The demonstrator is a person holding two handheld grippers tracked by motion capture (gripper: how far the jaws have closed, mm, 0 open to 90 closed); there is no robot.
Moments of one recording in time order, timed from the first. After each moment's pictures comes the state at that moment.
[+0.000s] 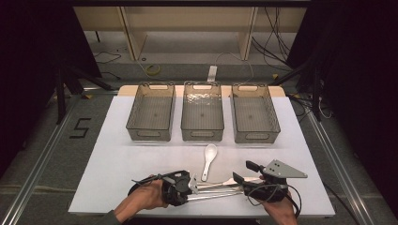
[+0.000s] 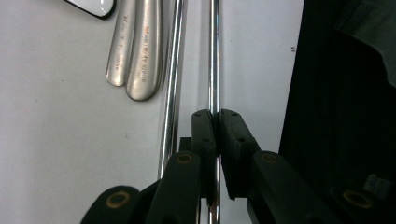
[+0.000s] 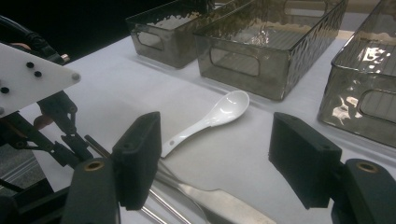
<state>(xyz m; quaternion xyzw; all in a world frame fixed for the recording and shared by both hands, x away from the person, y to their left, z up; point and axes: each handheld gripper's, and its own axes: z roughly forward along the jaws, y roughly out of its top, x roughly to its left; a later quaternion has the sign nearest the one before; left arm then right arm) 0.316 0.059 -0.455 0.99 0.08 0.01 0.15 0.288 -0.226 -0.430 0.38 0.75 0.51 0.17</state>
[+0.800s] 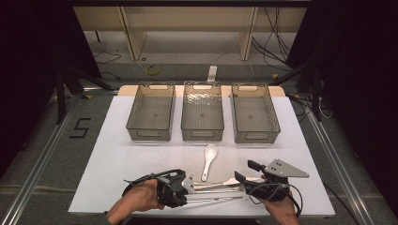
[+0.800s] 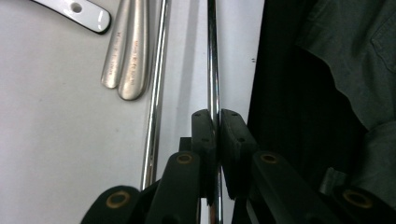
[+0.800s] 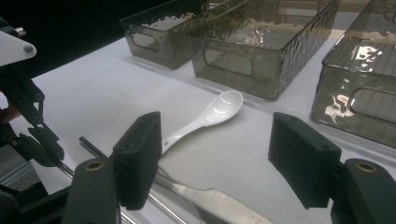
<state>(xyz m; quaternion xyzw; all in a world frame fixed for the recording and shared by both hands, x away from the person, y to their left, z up) 0.308 0.070 -0.432 0.98 0.08 0.00 0.18 0.290 -0.230 -0.430 0.39 0.75 0.51 0.17</state>
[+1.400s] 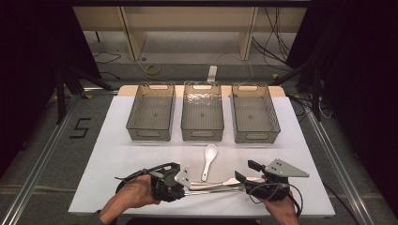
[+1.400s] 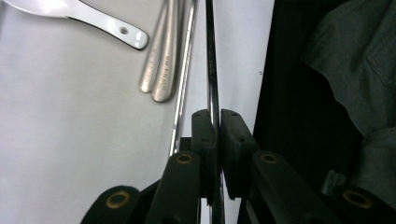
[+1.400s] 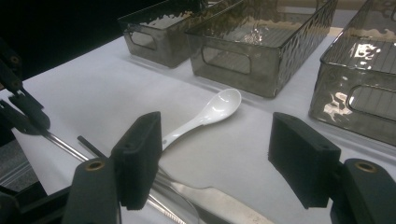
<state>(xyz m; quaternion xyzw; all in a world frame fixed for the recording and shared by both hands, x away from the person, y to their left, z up) 0.307 0.084 -0.398 0.97 0.09 0.03 0.21 0.290 -0.231 -0.431 0.39 0.75 0.51 0.17</state>
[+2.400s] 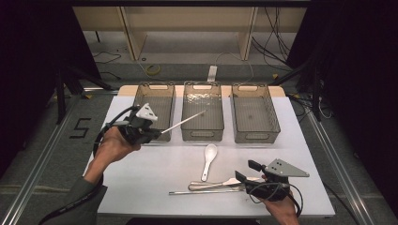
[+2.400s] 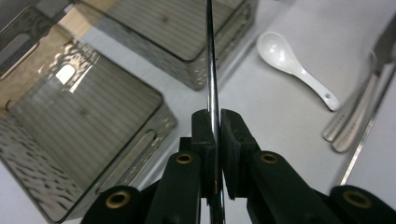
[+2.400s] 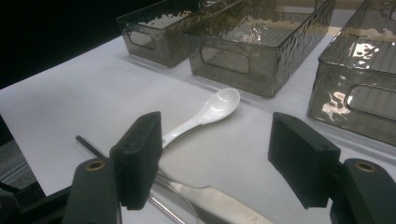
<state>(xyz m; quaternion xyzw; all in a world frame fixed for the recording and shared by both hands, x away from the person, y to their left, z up) 0.409 0.163 -0.336 0.90 0.29 0.16 0.29 0.291 -0.232 -0.431 0.39 0.75 0.51 0.17</state>
